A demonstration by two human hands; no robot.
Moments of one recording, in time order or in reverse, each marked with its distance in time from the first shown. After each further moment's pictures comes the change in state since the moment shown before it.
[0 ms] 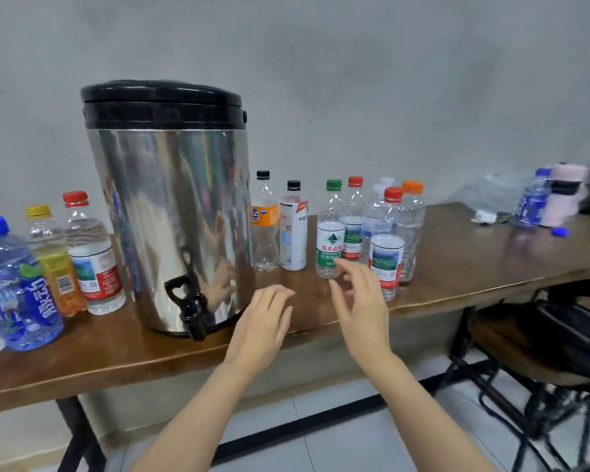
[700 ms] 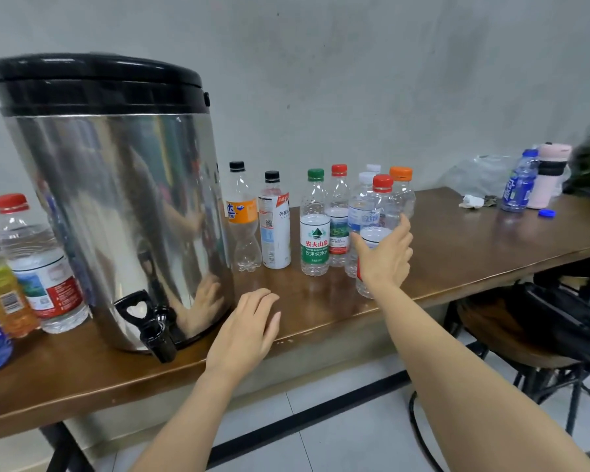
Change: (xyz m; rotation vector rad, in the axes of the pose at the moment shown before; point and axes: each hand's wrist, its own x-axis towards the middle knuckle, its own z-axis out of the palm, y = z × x) left_hand 0.010 -0.022 0.033 0.136 -0.061 0.035; right_hand 0.096 0.084 0.010 -0.310 0.144 0.694
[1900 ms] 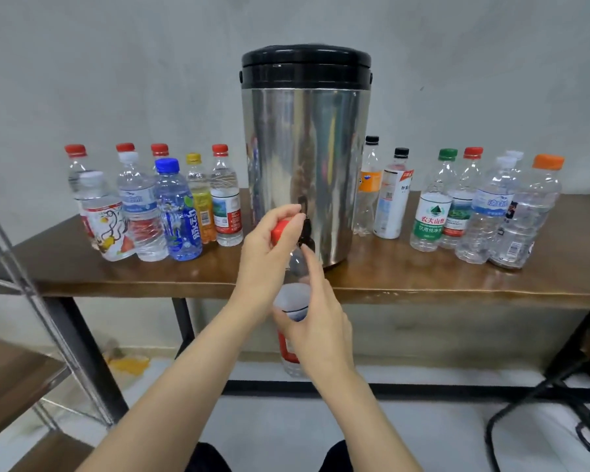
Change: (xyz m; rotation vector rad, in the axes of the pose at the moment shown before) left_hand -0.057 0.029 -0.225 -0.846 0.327 -0.668; right_hand -0.310 -0.086 -0.066 0.322 -0.789 -0.569
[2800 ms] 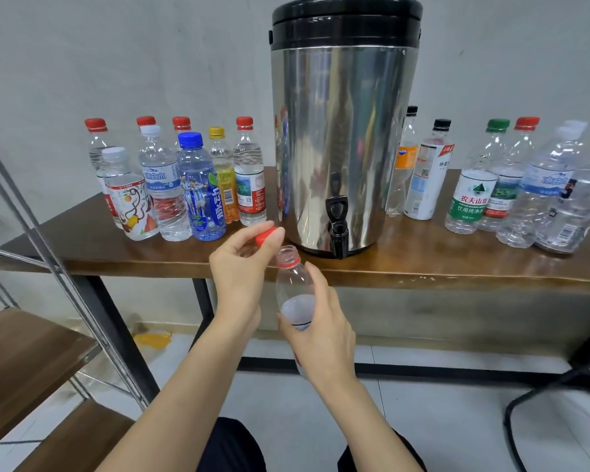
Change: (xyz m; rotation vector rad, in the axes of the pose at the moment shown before) left_hand -0.014 -0.043 -0.050 -0.196 0.402 -0.186; right_hand -0.014 0.016 0.063 -0.051 -0.069 0.133
